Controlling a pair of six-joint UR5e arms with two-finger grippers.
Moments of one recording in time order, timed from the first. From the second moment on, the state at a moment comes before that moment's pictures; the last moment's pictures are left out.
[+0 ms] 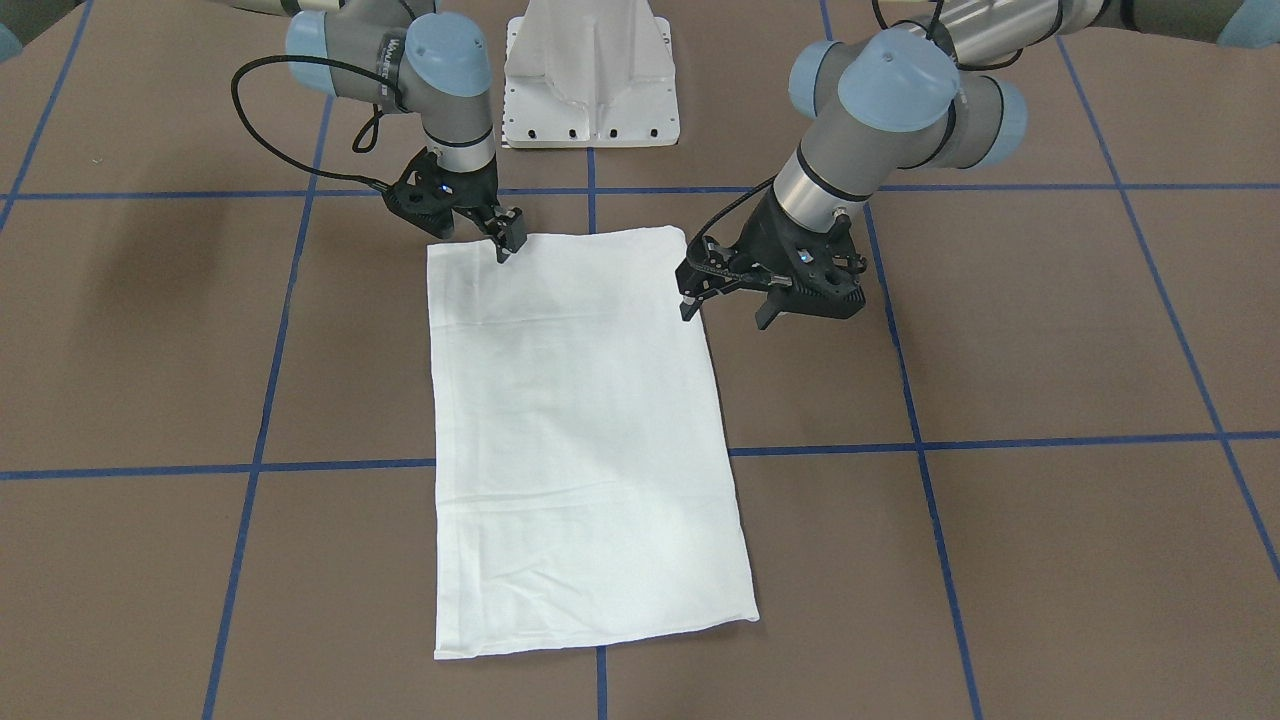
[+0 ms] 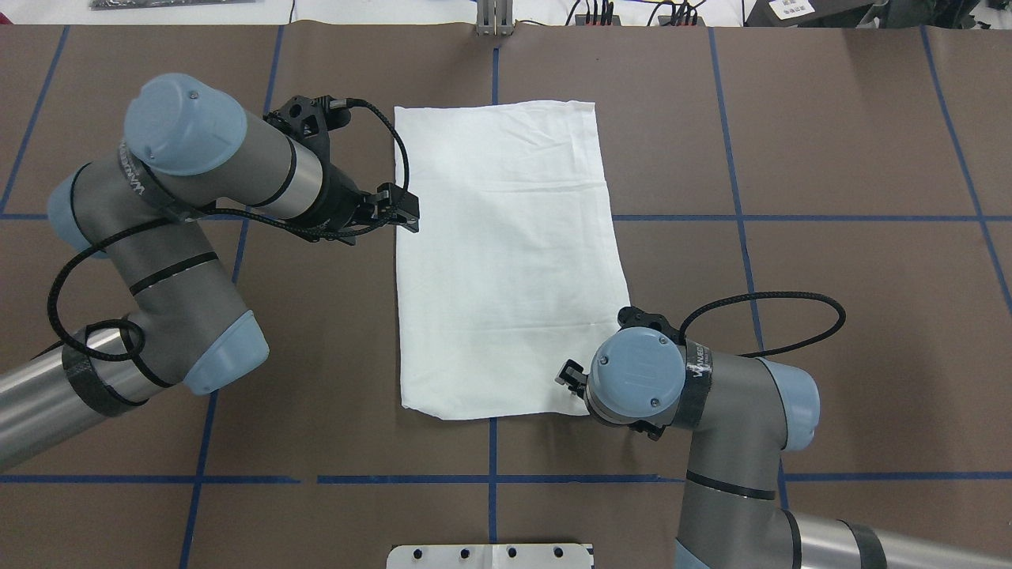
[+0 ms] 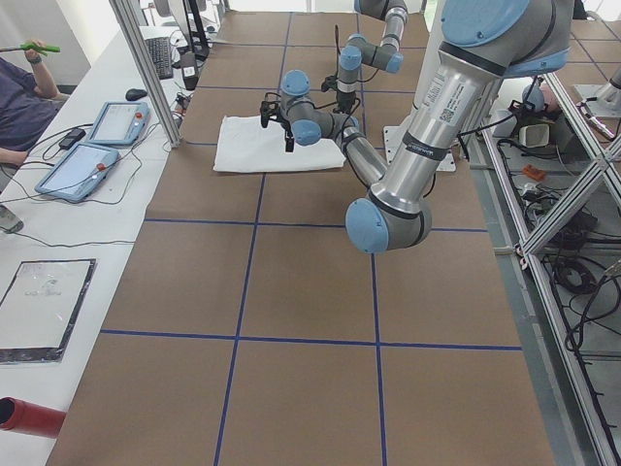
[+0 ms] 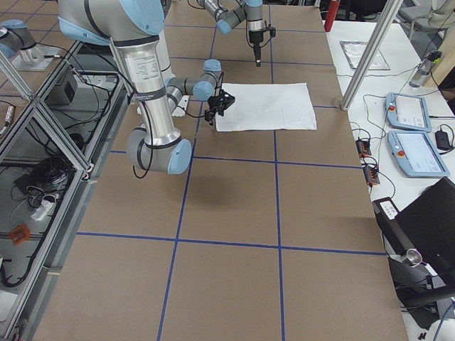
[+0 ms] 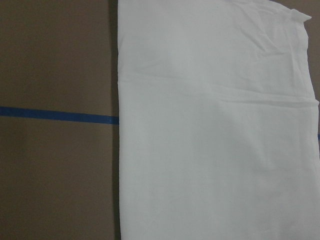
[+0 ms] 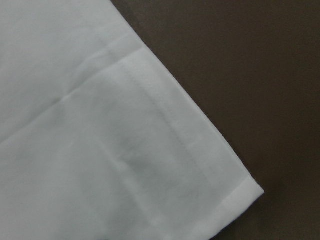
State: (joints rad) left arm -0.71 -2.11 -1.72 -1.97 -2.04 -1.29; right arm 0.31 -1.13 1.84 -1.60 1.72 1.91
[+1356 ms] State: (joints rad) left arm -0.70 -2.11 -1.72 -1.97 -2.03 -1.29; right arm 0.31 -1.13 1.82 -1.59 1.71 1.90
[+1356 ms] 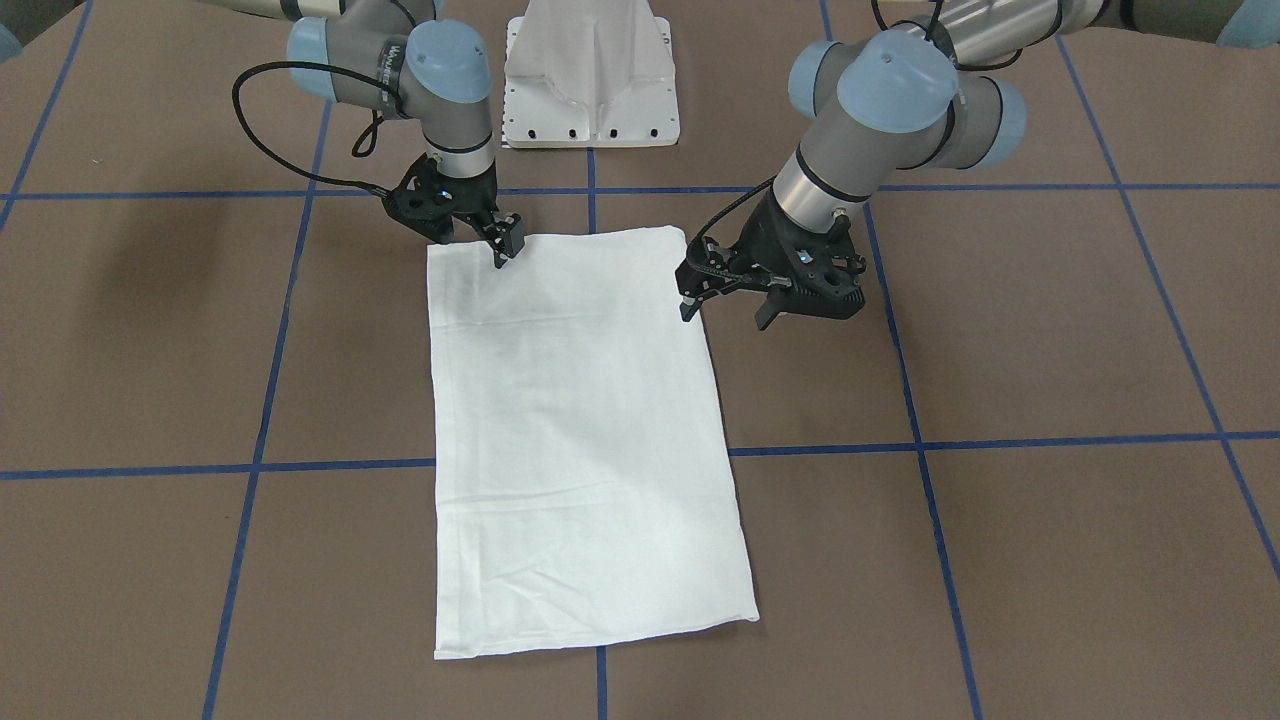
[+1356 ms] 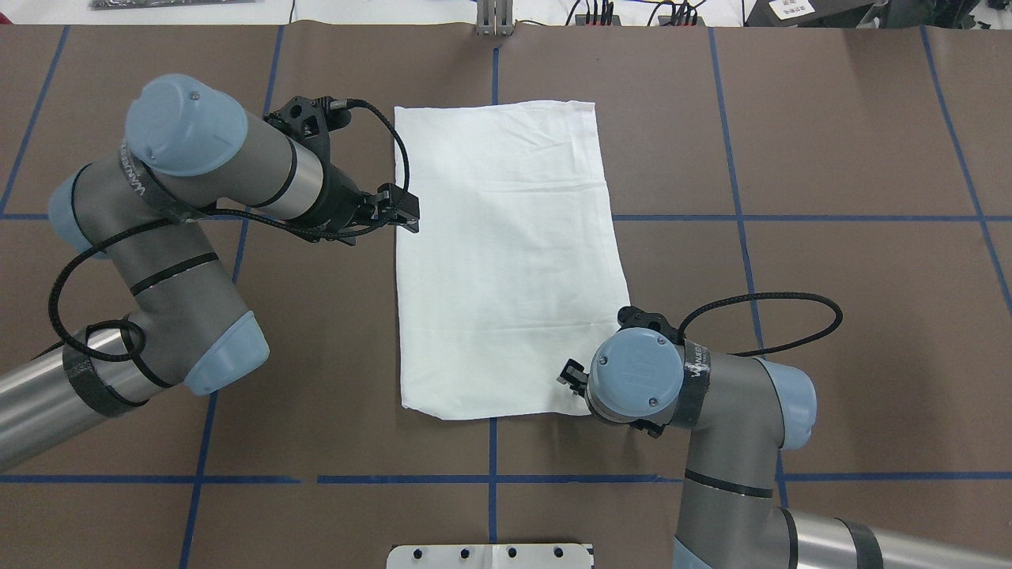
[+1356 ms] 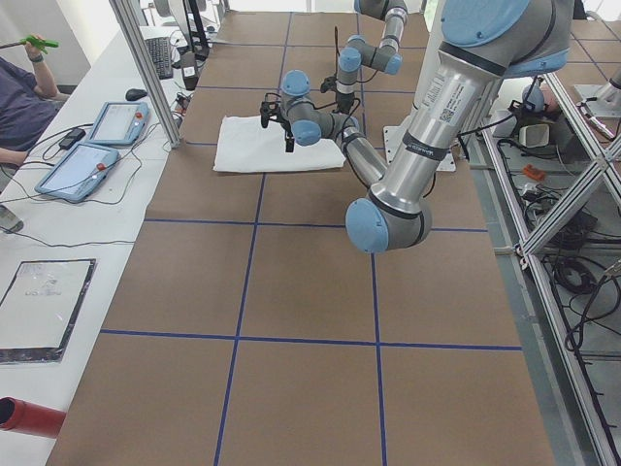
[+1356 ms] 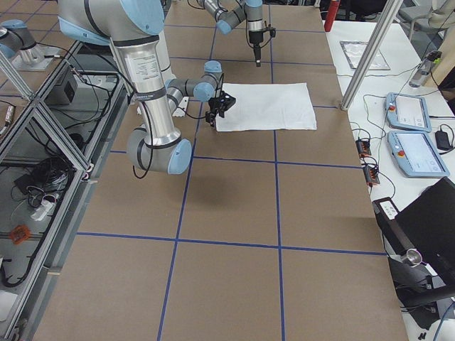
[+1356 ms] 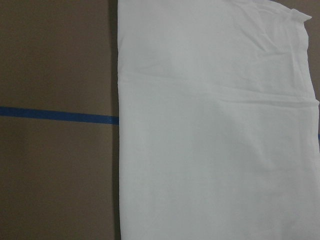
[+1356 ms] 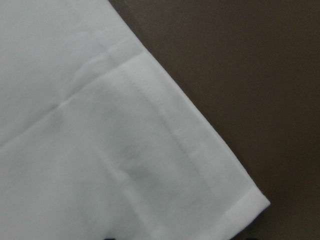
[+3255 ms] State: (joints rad) left arm -0.52 -2.07 -1.85 -1.83 -1.98 -1.69; right arm 0.35 -1.08 1.83 -1.59 1.71 1.90
